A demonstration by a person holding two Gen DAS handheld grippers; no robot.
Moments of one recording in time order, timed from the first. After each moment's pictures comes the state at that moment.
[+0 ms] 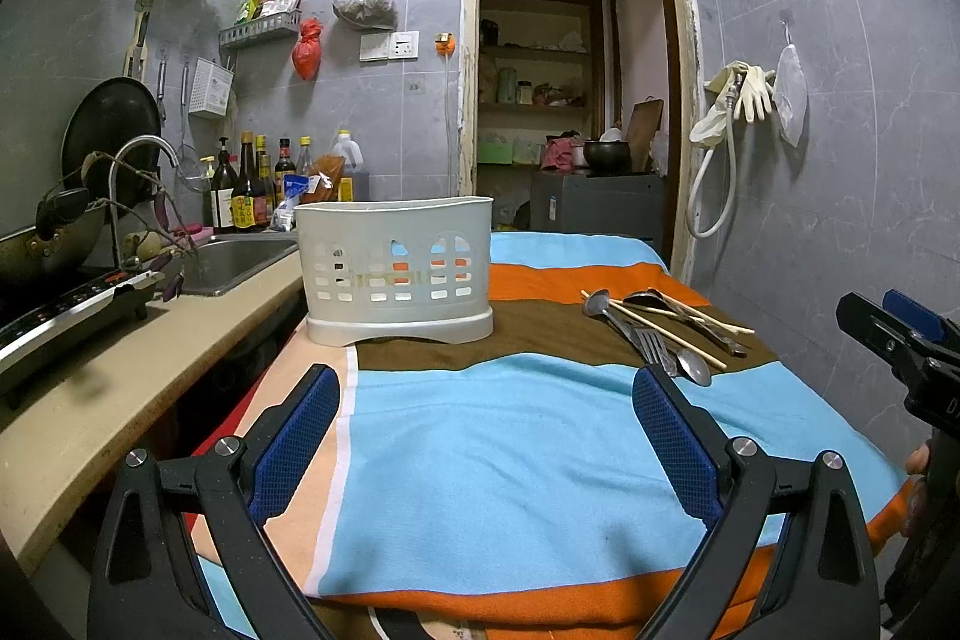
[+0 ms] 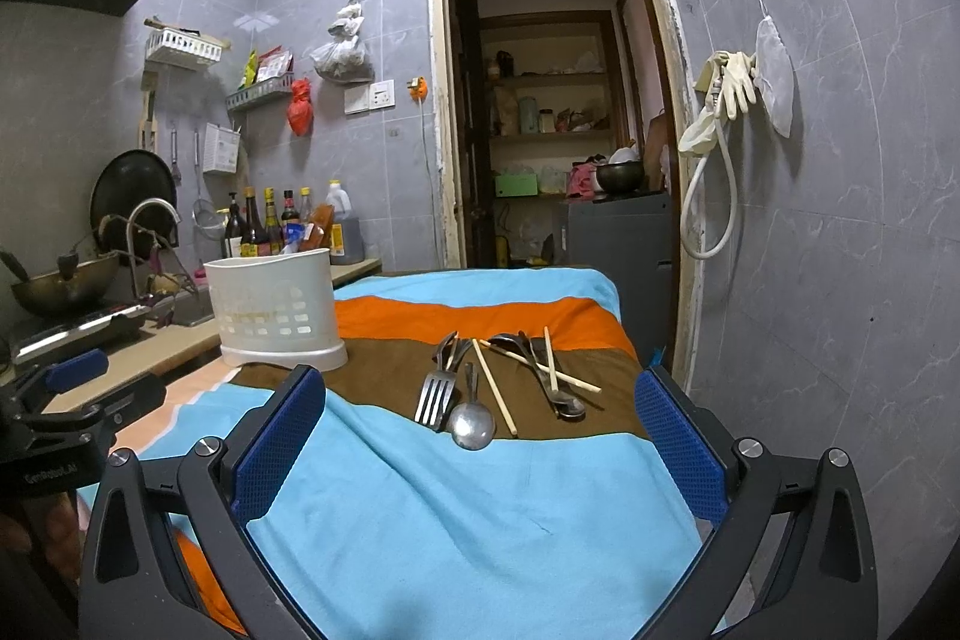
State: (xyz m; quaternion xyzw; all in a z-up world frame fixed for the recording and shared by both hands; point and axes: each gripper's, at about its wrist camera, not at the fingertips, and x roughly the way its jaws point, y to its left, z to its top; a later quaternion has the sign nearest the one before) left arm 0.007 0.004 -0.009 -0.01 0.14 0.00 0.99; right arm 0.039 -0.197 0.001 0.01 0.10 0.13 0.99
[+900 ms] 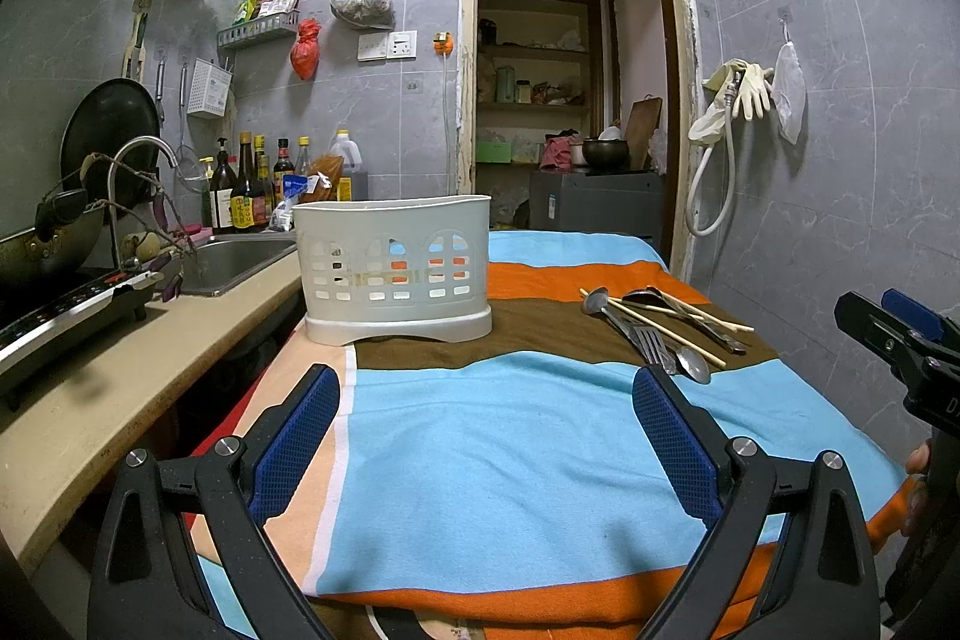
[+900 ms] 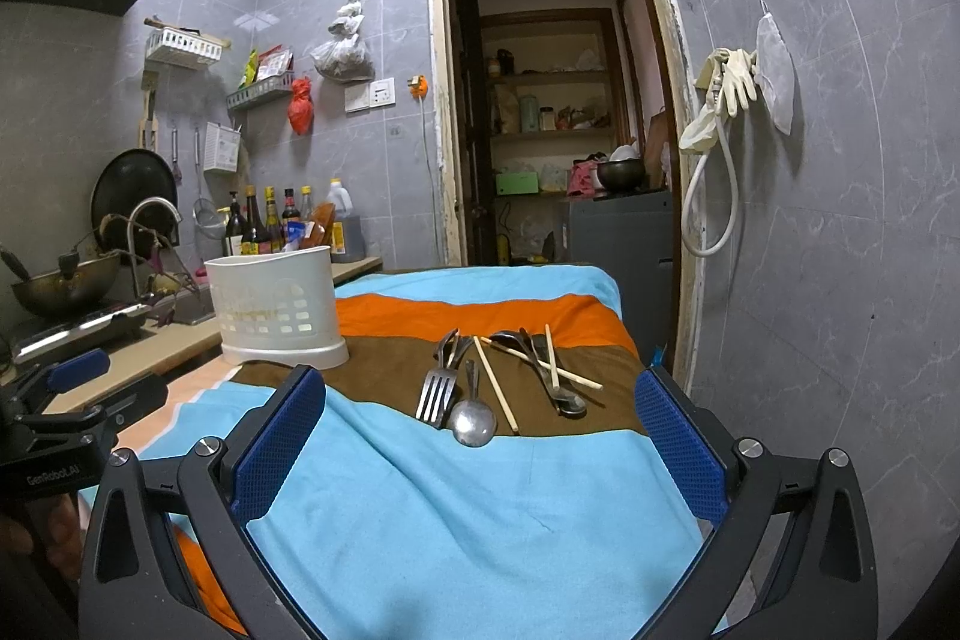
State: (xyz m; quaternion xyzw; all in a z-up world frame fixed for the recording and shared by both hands) left arm 0.005 0.002 -0.009 -0.01 0.14 0.00 0.99; right arm 0.040 -0.197 0.001 0.01 0.10 0.13 0.99
